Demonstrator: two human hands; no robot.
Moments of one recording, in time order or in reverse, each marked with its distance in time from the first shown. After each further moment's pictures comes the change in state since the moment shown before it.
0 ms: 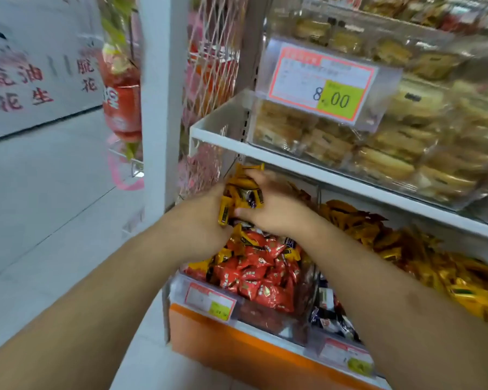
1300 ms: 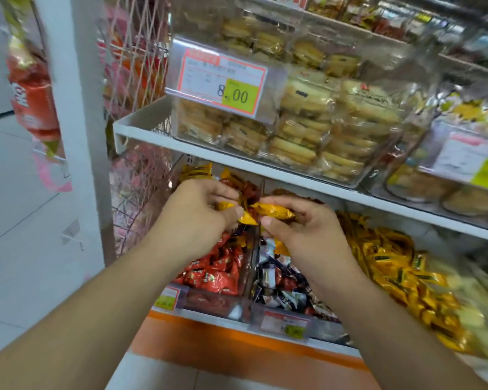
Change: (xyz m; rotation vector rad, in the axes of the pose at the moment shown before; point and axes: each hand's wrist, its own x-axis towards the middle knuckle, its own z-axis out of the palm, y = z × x) left_hand -0.014 0.089 0.025 -0.817 0.051 -0.028; right_hand -0.158 0.047 -0.047 0.864 0.352 0.203
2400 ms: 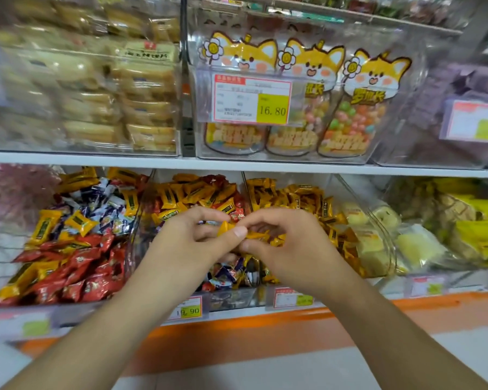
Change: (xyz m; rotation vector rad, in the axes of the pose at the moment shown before) left_hand -0.058 0.038 0.157 -0.053 -0.318 -0.066; right_hand -0.074 0.042 -0.148 -0.353 -0.022 -0.114
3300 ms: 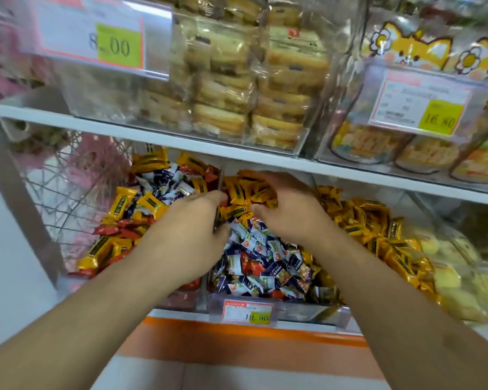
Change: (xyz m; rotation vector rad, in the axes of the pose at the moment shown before) left_hand 0.018 -0.025 -0.108 0.902 0.163 0.102; right_hand 0.126 -0.018 0.087 -0.473 -0.109 0.018
